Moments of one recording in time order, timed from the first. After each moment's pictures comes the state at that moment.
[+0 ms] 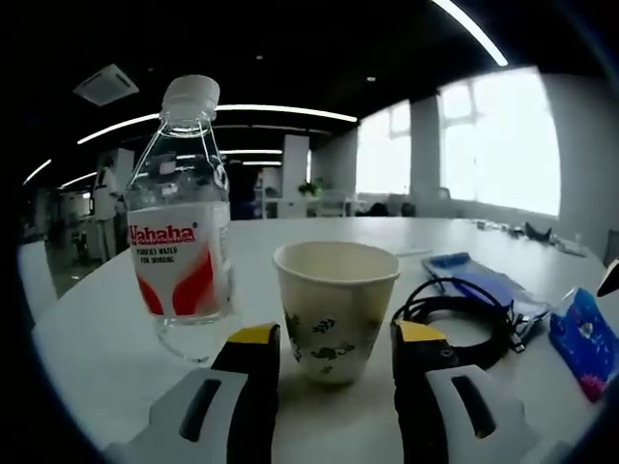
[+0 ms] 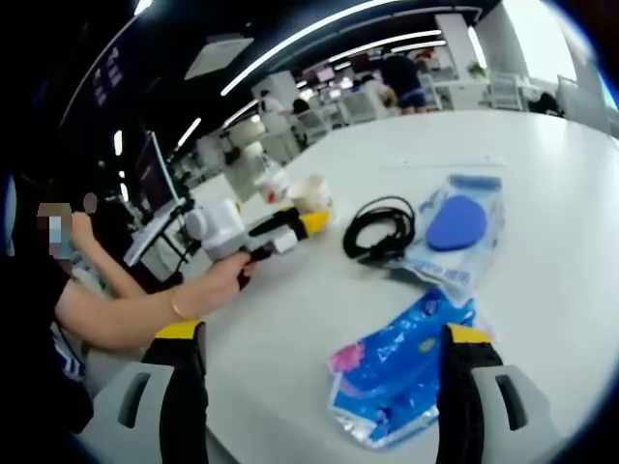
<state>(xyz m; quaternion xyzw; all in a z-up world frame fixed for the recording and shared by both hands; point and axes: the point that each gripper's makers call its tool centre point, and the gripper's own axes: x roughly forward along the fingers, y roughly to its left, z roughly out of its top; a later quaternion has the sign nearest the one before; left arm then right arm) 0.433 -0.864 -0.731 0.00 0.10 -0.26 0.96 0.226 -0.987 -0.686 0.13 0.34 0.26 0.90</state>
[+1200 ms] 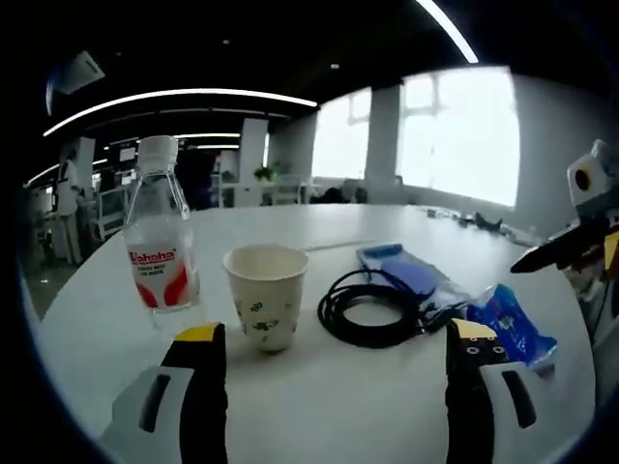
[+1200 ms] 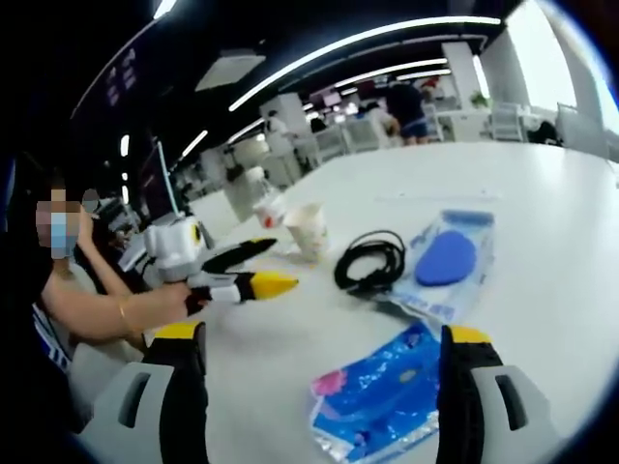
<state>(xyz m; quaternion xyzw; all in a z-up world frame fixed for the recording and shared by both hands) 0.354 -0.879 -0.697 0.00 0.13 -0.36 0.92 0.241 -0.999 -0.668 0.10 0.28 0.25 0.92</state>
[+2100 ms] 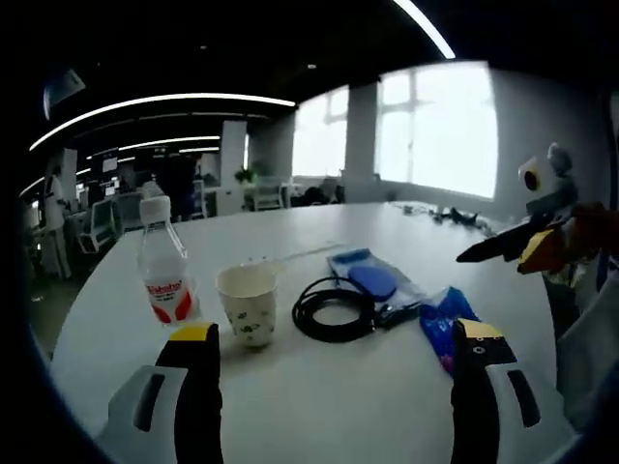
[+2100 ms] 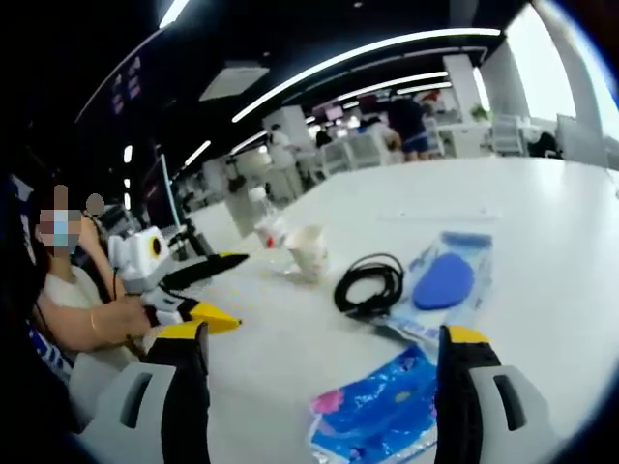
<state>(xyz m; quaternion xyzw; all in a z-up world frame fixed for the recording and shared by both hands) 0.305 -0.865 -0.662 0.02 0.14 -0.40 0.90 0.252 -1.000 -0.649 0.10 0.25 0.25 0.93</state>
